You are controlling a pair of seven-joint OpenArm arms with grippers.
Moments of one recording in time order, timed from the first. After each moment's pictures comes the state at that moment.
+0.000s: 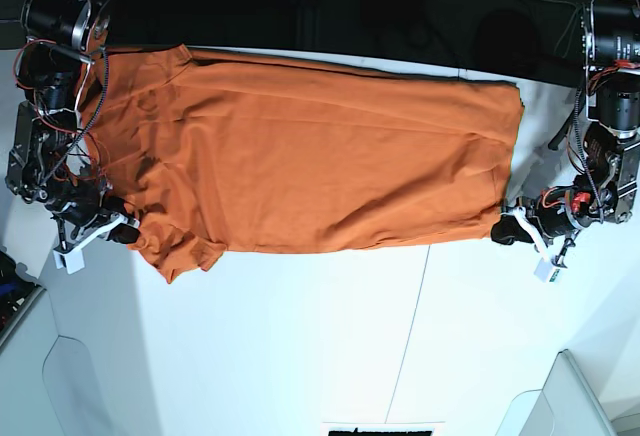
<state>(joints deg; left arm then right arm) -22.8 -33.7 6.6 47.1 -41.6 -38.0 37.5 22.8 16.6 20.0 49.8 27.4 32.8 -46.4</state>
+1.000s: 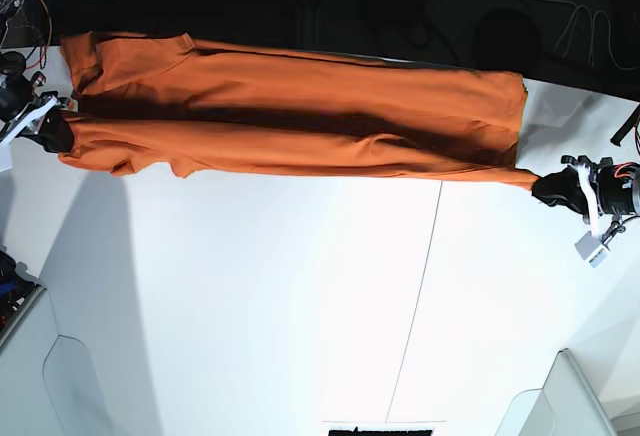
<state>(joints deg) -7.3 -52.9 6.7 75.0 -69.8 -38.2 62.1 -14.7 22.9 33.8 92.6 46.9 33.8 -57.4</state>
